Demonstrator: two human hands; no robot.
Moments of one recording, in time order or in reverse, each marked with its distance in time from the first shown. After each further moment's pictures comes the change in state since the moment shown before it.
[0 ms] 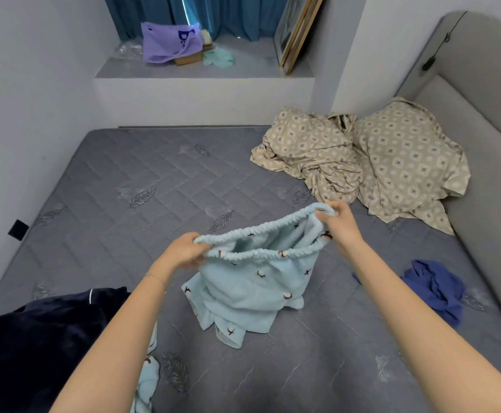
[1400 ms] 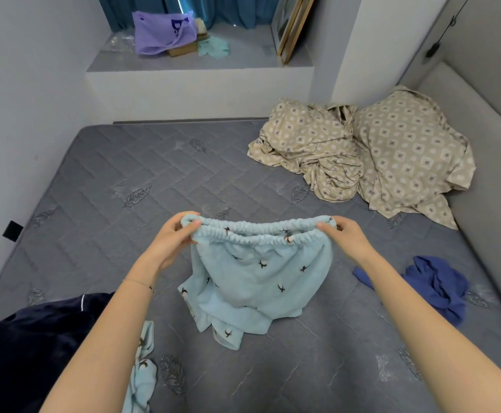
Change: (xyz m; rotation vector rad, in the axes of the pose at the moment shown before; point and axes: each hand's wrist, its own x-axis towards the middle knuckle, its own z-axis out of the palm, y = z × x) left_hand 0.020 0.010 -0.009 -0.738 0.044 0.255; right_hand 0.021 0.030 -0.034 -0.234 -0.197 -0.100
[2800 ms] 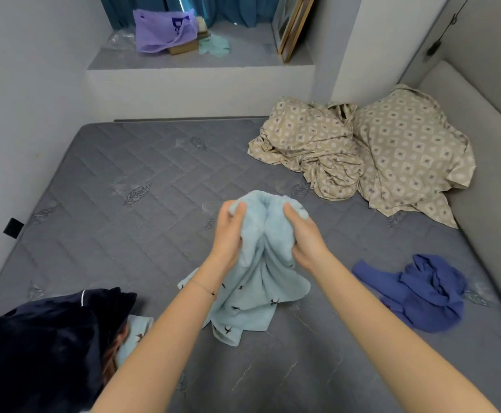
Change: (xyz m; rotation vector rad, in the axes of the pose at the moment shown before) left_hand -0.022 0.011 0.125 -0.194 0.132 0.124; right_hand -0.026 -0.065 0.089 0.836 0.035 0.293
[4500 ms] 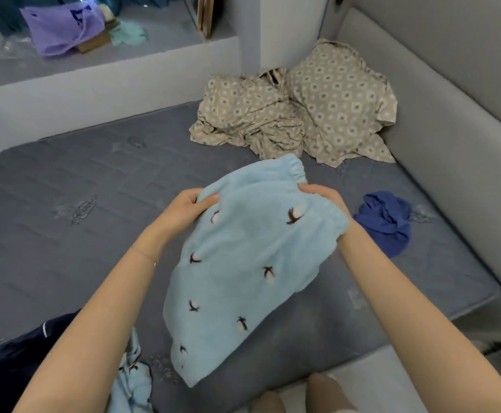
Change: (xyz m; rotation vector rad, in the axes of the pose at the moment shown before) left_hand 0.001 0.028 0.011 0.657 -0.609 -0.034; right_hand -0.064 -0.035 -0.141 0.008 -0.018 0.013
